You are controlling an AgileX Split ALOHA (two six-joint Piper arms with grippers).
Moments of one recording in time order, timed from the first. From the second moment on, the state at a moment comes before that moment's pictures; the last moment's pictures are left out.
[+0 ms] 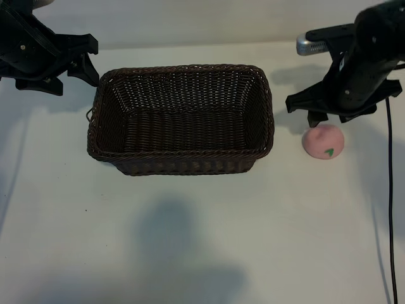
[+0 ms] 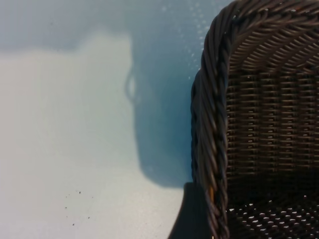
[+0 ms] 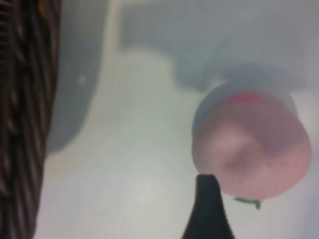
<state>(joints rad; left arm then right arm) -0.07 1.76 -1.41 -0.30 0.91 -0.01 0.40 1.84 -1.25 -0.02 0.74 0.24</state>
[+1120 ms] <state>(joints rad) -0.07 1.76 -1.41 -0.30 0.91 -0.01 0.35 1.96 -1.22 0.04 0.68 0.18</state>
